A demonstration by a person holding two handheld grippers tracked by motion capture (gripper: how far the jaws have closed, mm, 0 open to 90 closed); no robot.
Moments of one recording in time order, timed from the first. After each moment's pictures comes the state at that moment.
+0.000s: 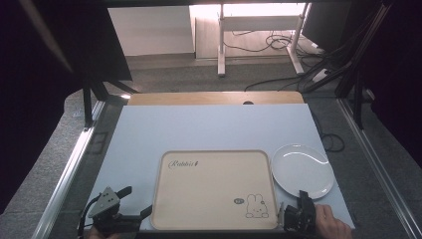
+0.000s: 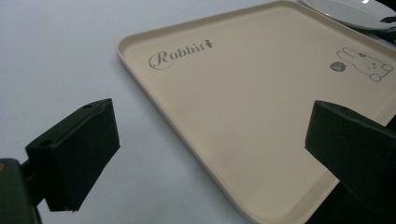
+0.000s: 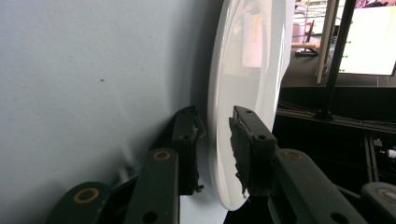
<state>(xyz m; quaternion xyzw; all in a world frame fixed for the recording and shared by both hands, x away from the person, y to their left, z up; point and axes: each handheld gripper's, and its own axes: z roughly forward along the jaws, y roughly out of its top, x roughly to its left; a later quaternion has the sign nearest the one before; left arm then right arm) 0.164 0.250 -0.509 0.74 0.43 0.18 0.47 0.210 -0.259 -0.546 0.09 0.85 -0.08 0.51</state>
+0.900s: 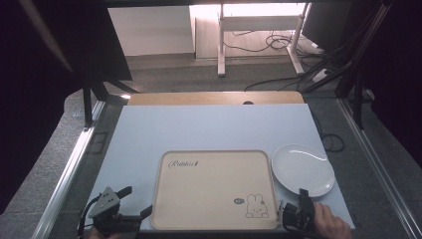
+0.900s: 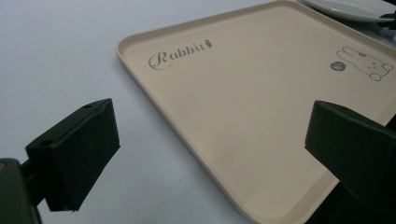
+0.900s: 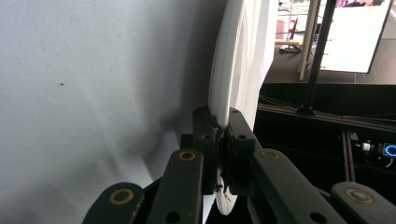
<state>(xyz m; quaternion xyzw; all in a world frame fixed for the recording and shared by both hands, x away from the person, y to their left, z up) 0.164 0.250 -0.509 0.74 0.43 0.18 0.47 0.214 -0.258 -0.545 0.08 0.84 -0.10 0.53</state>
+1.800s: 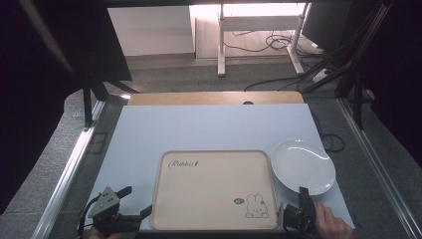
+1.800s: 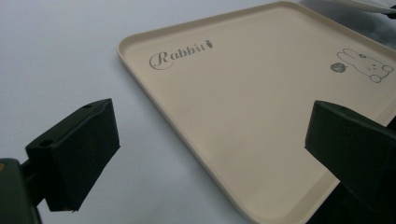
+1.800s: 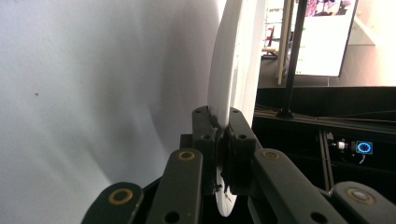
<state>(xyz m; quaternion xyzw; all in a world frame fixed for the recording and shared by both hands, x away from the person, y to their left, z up) 0.164 0.250 -0.509 0.74 0.44 0.18 0.48 0.205 -0.254 -0.535 0.08 0.81 -0.08 0.57</state>
